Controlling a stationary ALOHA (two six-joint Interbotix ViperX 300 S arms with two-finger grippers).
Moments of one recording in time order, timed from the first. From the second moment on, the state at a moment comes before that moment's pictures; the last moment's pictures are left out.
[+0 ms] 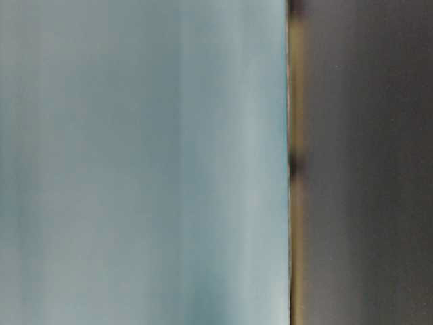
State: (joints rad) left arm 0.00 -0.70 1.17 0.04 -0.46 -0.10; right arm 0.00 -0.71 1.11 0.04 -0.09 0.02
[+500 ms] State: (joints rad) left arm -0.02 -0.55 1.19 0.04 -0.53 -0.14; right arm 0.03 -0.51 1.03 0.05 -0.08 0.10
